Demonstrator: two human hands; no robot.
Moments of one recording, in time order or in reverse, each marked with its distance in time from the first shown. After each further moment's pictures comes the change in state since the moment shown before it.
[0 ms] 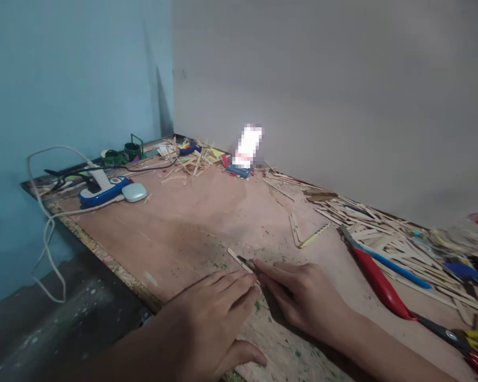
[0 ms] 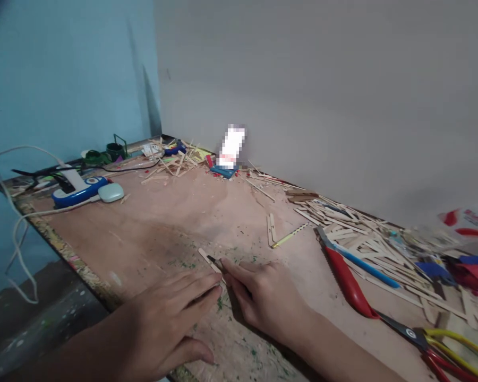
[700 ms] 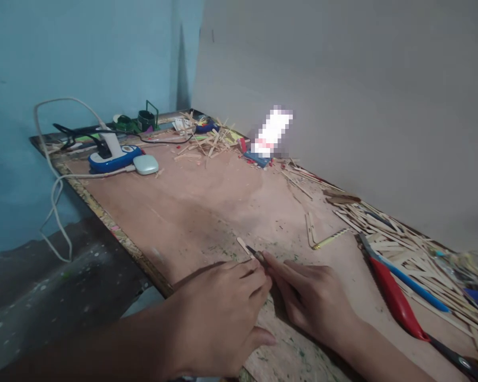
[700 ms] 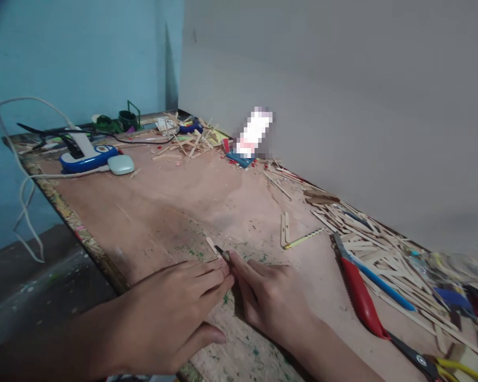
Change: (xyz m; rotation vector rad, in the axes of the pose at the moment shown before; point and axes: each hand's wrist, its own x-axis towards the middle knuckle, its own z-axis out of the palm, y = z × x) left_hand 0.018 0.007 -0.010 0.078 -0.105 -0.085; right_hand 0.005 0.003 0.006 -0.045 0.102 -0.143
